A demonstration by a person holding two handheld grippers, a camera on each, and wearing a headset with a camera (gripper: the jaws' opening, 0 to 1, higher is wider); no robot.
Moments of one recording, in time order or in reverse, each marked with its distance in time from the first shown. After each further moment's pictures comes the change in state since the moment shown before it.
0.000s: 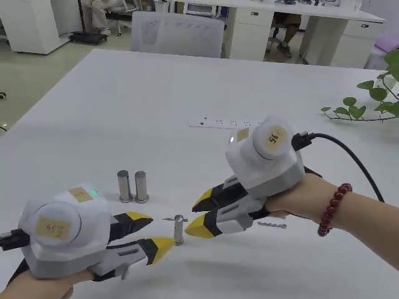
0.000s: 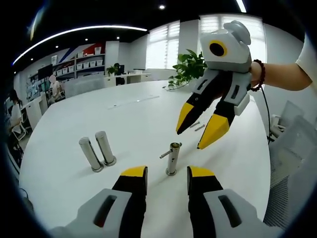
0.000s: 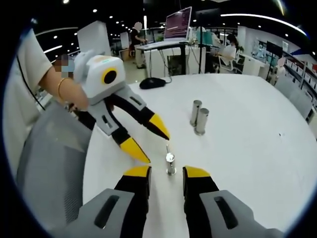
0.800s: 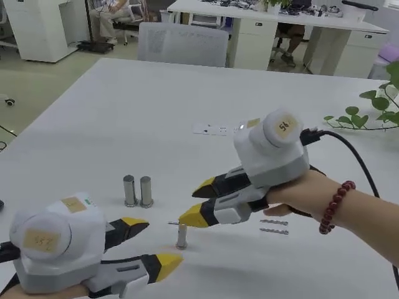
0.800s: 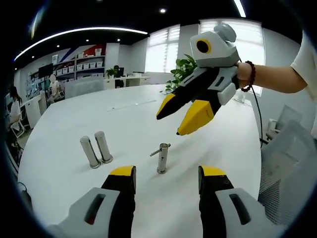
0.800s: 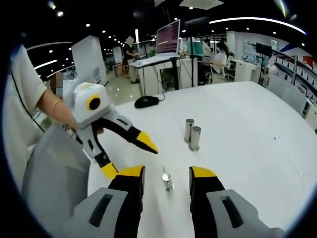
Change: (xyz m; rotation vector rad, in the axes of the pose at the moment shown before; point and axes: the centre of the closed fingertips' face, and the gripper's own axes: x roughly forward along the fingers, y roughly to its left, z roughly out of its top) left arm -0.019 -0.018 0.004 -0.025 -0.037 -0.027; right arm -0.008 -0.010 0.036 0.069 -0.131 -0.038
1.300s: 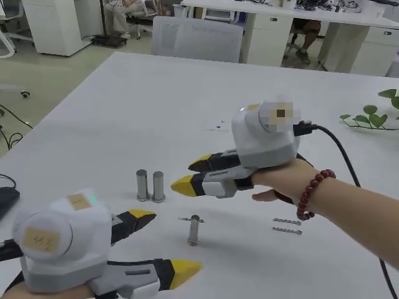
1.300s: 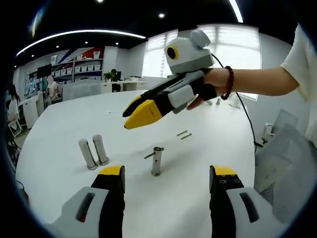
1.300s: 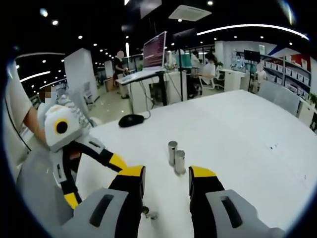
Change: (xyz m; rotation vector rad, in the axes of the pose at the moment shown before) left arm -0.005 -0.007 0.007 -0.012 -0.045 -0.035; right arm 0.036 -0.036 0.030 0.064 -0.128 -0.070
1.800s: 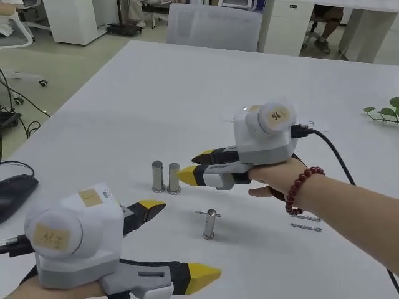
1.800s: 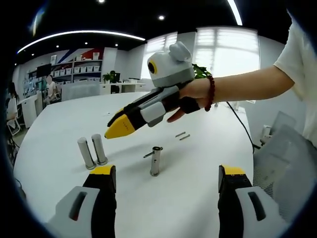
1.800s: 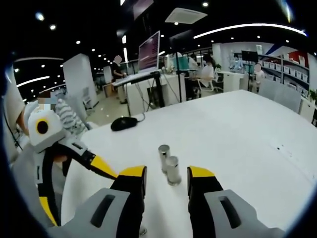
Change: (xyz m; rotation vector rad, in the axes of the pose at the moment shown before) left arm -0.002 -0.001 -0.001 0.000 -0.026 -0.020; right arm 0.036 -0.011 -0.003 -0.004 -0.037 0.003
